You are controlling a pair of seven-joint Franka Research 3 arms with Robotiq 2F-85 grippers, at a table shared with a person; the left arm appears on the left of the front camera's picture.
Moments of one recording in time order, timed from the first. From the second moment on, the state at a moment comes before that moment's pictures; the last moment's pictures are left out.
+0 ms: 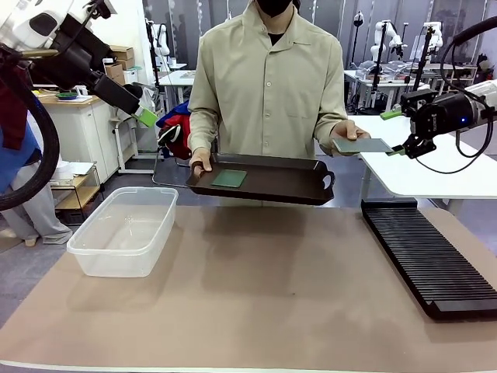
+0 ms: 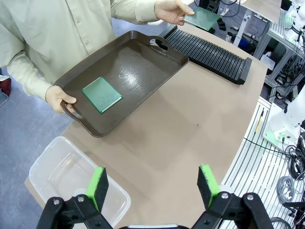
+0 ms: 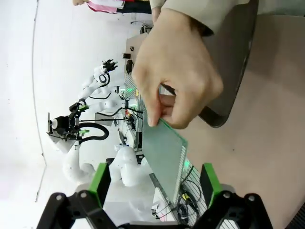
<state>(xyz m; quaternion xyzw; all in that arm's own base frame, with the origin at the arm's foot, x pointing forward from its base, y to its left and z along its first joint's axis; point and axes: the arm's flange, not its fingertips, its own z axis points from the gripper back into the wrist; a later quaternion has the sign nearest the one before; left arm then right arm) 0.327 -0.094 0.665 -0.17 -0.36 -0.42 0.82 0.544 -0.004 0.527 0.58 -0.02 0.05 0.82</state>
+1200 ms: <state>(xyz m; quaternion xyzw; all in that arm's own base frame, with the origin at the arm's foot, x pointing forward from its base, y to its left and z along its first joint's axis) 0.327 -0.094 0.665 -0.17 -0.36 -0.42 0.82 0.581 -0.005 0.482 0.66 0.05 0.05 0.74</state>
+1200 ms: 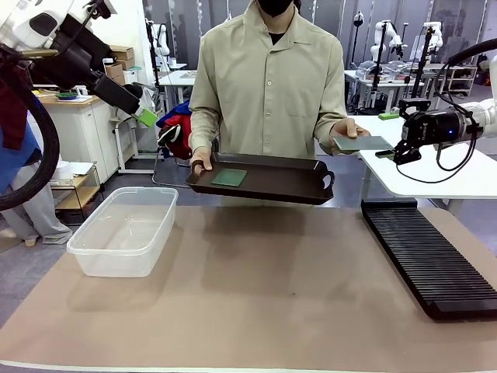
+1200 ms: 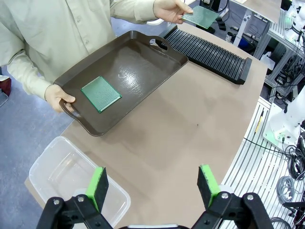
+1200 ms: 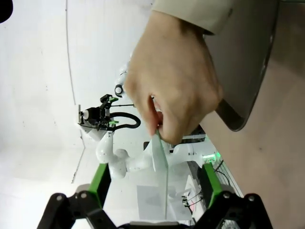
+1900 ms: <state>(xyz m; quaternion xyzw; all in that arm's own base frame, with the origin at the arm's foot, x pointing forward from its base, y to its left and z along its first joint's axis) 0.327 -0.094 0.665 -0.17 -0.36 -0.42 0.82 0.580 0.004 0.479 0.68 0.05 0.09 0.73</state>
